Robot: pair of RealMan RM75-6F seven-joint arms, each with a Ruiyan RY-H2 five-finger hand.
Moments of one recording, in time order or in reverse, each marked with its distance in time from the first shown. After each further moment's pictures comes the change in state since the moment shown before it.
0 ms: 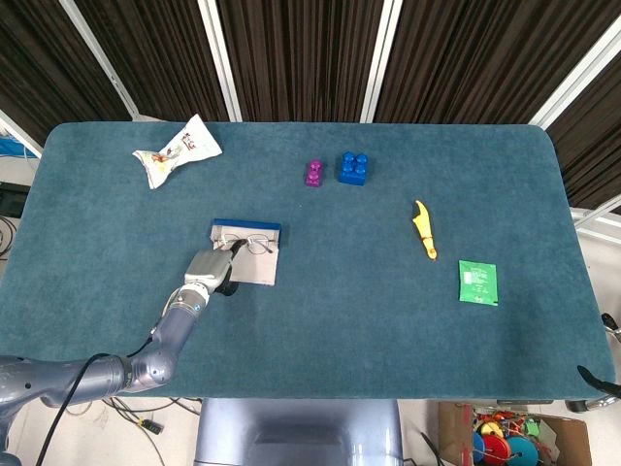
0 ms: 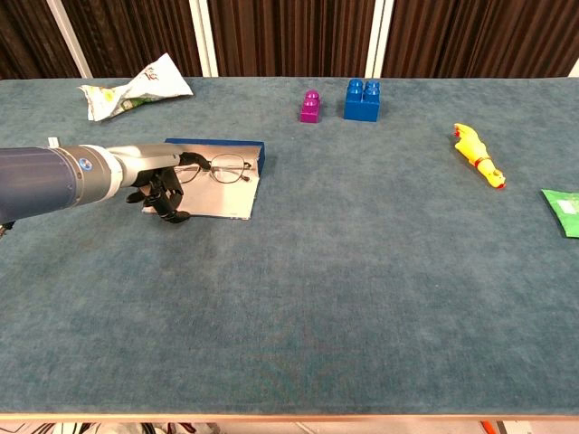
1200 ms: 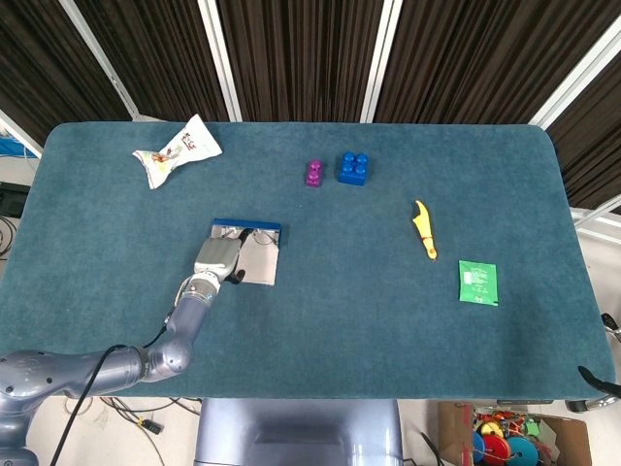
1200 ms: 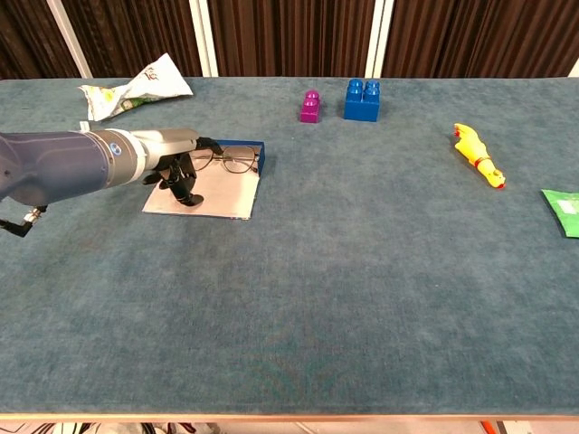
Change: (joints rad) left arm -0.053 -0.043 -0.037 0.063 -0.042 0.023 0.097; right arm 0.000 0.003 0.002 -0.005 0.011 -0.005 0.002
